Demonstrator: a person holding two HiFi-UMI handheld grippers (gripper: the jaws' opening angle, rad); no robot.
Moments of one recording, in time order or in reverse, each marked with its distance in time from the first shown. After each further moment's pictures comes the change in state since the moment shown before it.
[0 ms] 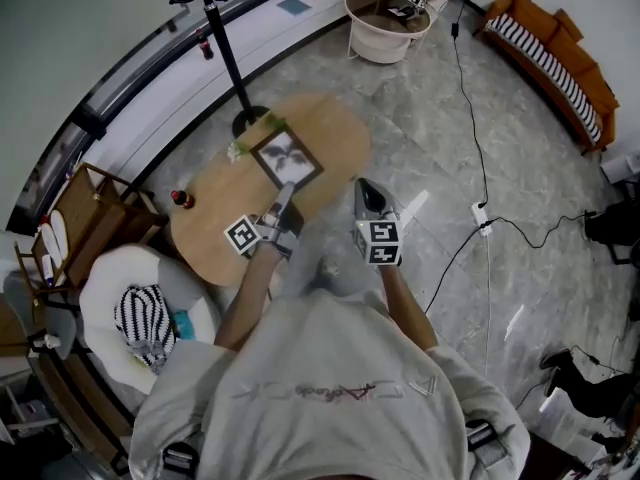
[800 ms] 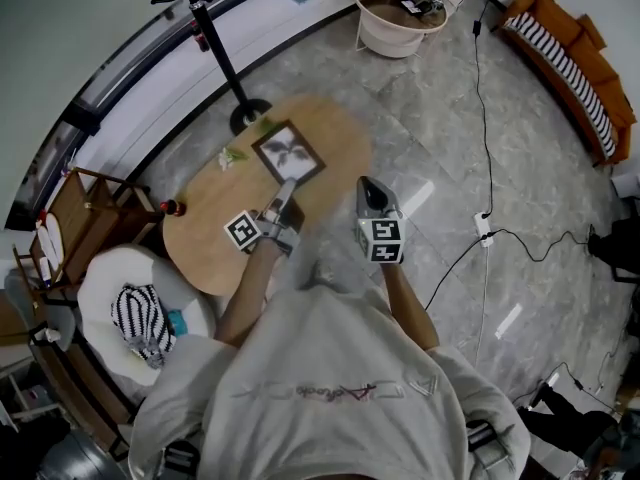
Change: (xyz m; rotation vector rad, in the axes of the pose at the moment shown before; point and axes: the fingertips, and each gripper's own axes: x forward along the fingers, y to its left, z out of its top) left arm 0.114 0.075 0.038 -0.004 -0.023 0.066; right arm 0.119 -0.087 -0.001 0.007 0.061 0.052
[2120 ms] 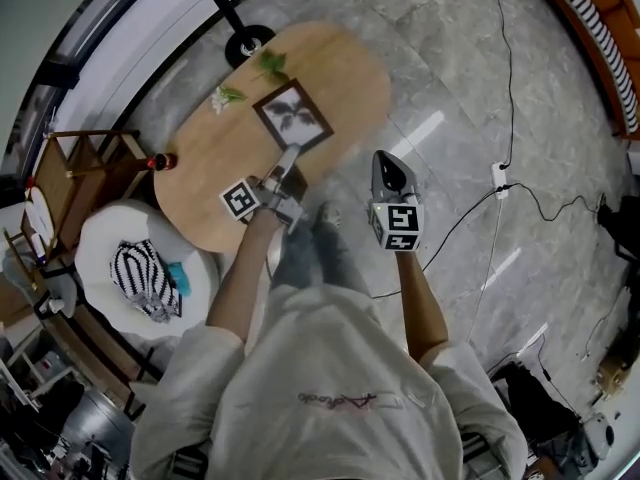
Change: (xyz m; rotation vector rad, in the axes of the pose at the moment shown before) left arm -0.019 0.108 0.026 -0.092 0.039 0.131; right arm 0.050 0.009 -0.081 0.014 0.132 0.004
